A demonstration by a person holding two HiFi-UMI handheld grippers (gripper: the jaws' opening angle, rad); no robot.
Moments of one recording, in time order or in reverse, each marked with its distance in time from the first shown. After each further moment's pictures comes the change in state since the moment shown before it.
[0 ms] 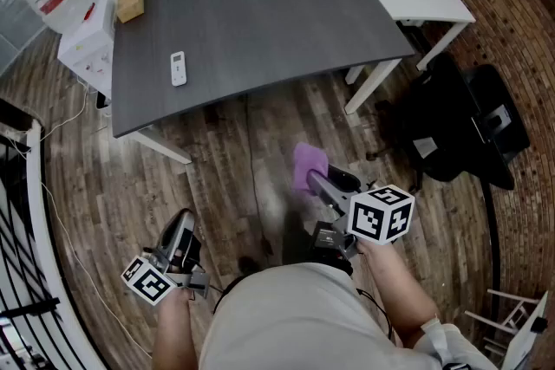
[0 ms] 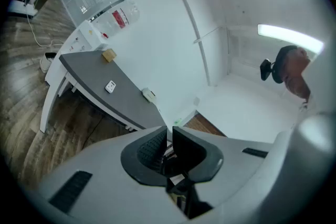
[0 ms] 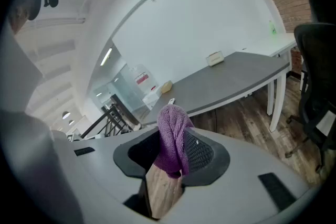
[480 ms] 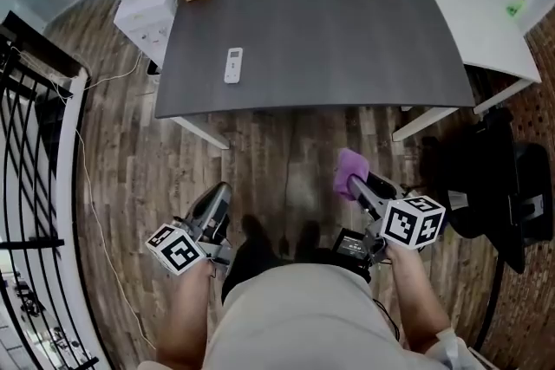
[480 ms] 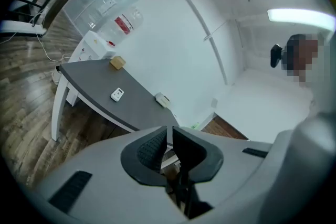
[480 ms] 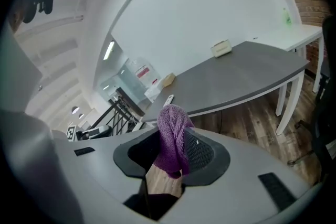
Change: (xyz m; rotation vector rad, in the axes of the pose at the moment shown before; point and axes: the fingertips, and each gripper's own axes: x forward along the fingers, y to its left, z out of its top) left arm 0.097 0.015 0.019 0.015 0.003 0.124; right arm 0.031 -0.066 0.050 -0.002 0.090 0.008
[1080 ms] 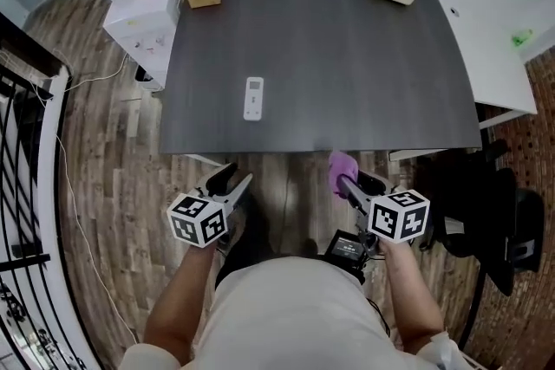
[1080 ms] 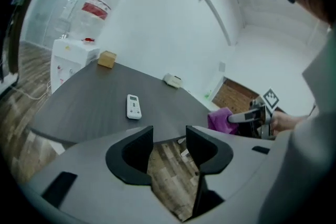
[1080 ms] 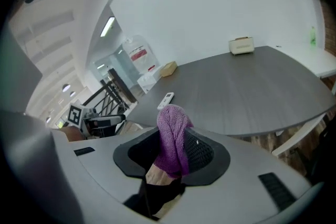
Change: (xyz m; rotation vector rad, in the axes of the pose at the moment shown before) left arm 0.116 0.148 0.067 0.329 0.319 0.082; right arm 0.165 0.023 0.059 -0.163 0.143 -0.095
